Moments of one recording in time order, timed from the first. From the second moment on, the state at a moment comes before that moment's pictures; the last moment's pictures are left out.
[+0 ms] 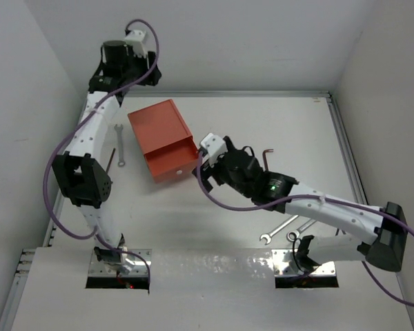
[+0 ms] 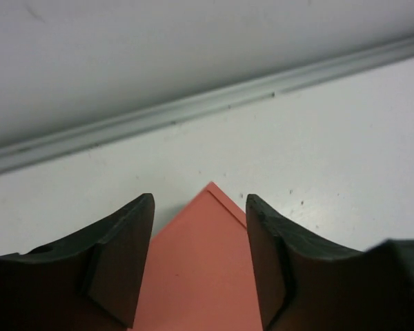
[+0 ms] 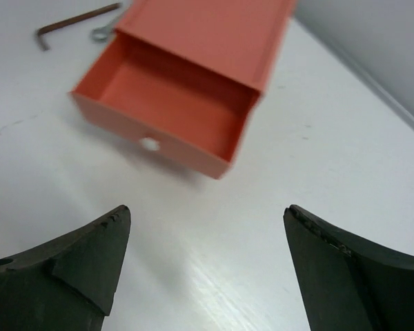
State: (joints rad) left arm -0.10 1.87 1.89 -0.44 0.22 0.01; right arm 1.06 1.27 0.97 -0.09 0.32 -0.11
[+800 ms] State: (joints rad) left arm 0.40 1.88 1.30 -0.66 0.15 0.34; right arm 0.61 1.33 1.00 -0.35 0.08 0.04
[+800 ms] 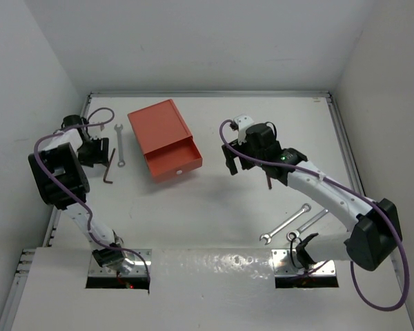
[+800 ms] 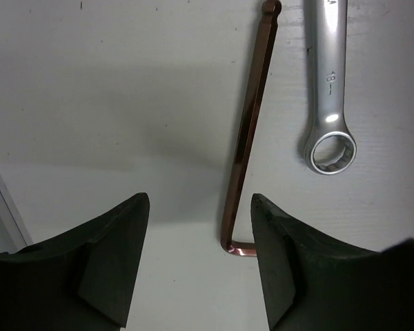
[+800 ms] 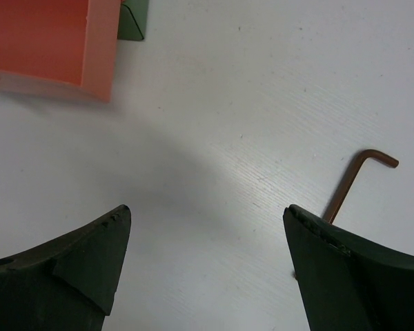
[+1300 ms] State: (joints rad) left arm 0.32 1.87 1.16 -0.49 0.05 0.41; right arm 0.61 1.33 0.96 -0.36 0.08 0.06
